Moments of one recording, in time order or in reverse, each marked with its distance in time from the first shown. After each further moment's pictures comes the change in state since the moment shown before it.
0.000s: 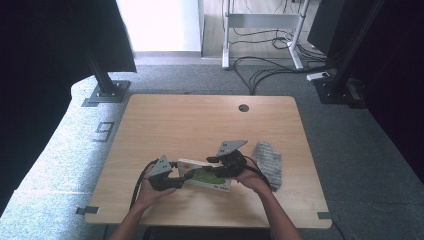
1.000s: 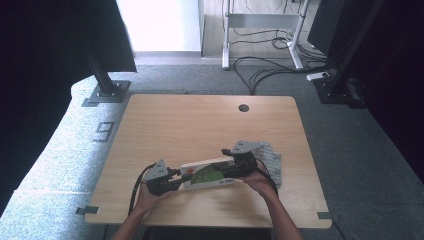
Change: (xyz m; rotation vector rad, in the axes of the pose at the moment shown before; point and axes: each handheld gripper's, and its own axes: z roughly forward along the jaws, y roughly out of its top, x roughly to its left) left arm -0.008 -0.004 -0.009 -0.025 -0.079 -0.020; right arm -0.013 -0.024 -0.017 -0.128 -0.143 0.124
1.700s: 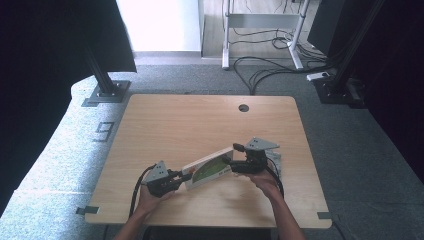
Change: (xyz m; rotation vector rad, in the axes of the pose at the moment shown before) left arm -0.001 0.000 -0.002 -0.021 0.010 -0.004; right arm -0.017 -0.008 -0.024 -0.117 -0.095 0.112
